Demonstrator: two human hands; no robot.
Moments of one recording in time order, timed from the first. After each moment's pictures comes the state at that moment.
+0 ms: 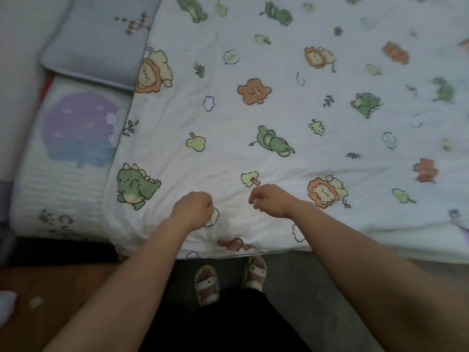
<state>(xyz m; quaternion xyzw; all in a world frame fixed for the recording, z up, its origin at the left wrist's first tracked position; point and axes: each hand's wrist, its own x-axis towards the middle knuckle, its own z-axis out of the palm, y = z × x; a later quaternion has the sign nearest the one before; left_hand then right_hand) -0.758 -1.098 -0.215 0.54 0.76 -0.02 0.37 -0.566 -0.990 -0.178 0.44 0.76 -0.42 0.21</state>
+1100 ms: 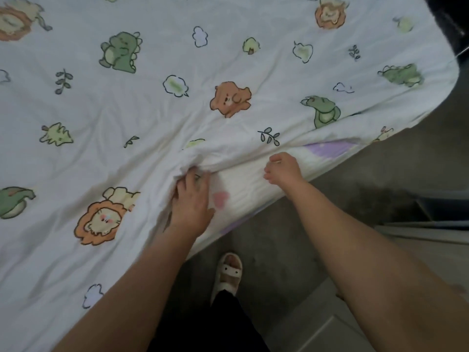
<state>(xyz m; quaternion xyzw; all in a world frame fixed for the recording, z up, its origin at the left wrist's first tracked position) -0.252 -0.895 -0.296 0.78 0.57 -0.10 0.22 -0.024 -0.864 -0.295 0.83 0.24 -0.45 -0.21</state>
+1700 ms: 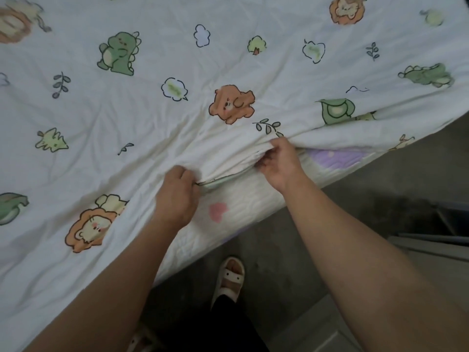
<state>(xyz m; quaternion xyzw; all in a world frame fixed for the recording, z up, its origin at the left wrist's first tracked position) -0.260 -0.845 -0.308 0.76 0.58 0.08 0.27 -0.027 -0.813 -0.287 0.59 -0.06 -0.63 -0.50</state>
